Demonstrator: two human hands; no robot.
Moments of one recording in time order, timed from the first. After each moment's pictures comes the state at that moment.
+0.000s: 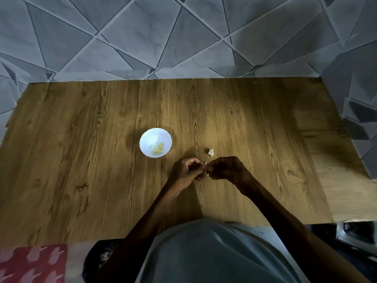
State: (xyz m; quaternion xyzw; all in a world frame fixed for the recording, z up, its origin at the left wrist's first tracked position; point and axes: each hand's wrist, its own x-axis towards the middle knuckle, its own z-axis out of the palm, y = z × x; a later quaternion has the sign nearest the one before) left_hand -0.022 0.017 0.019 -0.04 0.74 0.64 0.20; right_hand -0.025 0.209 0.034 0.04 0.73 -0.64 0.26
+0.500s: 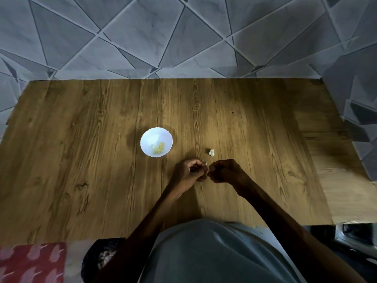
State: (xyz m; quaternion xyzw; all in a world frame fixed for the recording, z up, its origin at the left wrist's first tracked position) left_hand -0.018 0.020 0.014 -0.03 0.74 0.64 0.20; right_hand -0.026 0.202 0.026 0.10 0.74 -0.61 0.29
